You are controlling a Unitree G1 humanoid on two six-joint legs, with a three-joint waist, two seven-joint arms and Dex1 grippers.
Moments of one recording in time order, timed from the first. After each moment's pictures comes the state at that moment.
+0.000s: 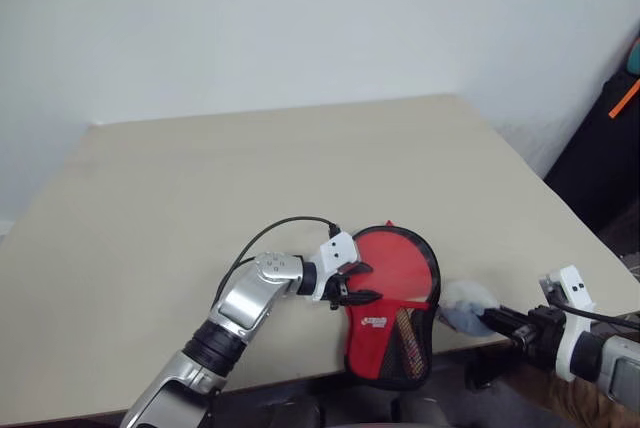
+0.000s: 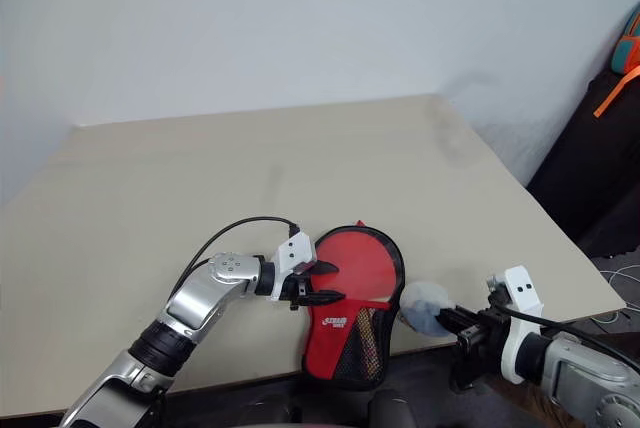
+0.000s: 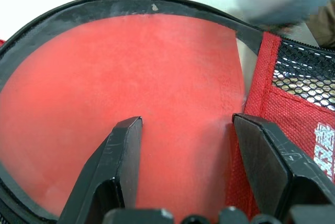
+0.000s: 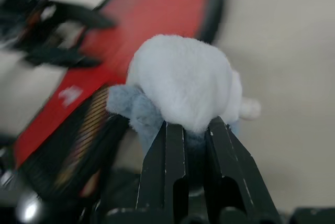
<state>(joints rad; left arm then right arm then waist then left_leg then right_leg) -0.35 0.38 -0.45 0.05 -0.15 0.43 -0.96 0.41 -0.64 -0.52 -0.76 0.89 1.18 0.61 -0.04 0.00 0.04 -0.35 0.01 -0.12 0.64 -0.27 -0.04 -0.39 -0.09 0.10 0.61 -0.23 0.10</state>
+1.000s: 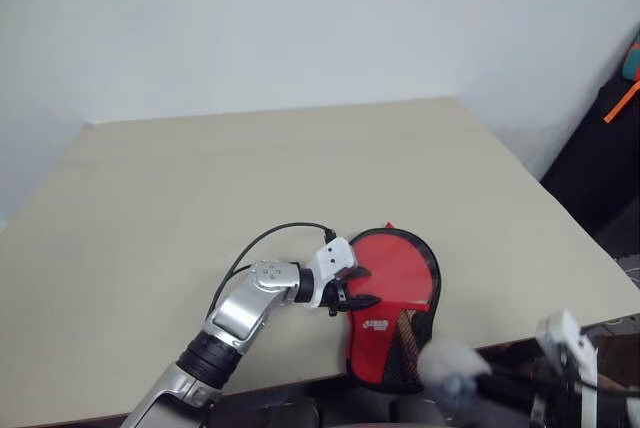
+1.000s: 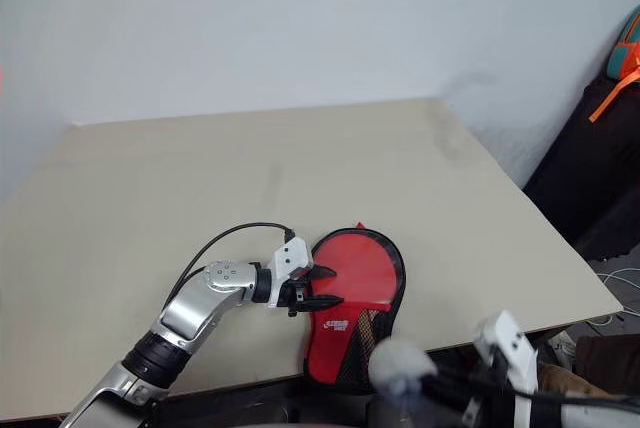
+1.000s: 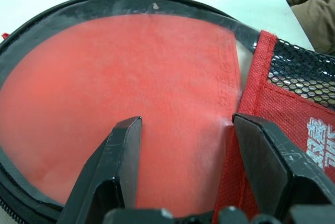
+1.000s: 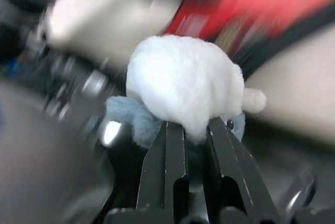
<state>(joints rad) -0.29 0.39 -0.43 0.00 -0.17 0.44 -0.93 0.62 -0.74 -0.56 -0.88 1.13 0.99 0.59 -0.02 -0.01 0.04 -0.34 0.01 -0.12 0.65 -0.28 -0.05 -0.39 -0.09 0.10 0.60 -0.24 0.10</state>
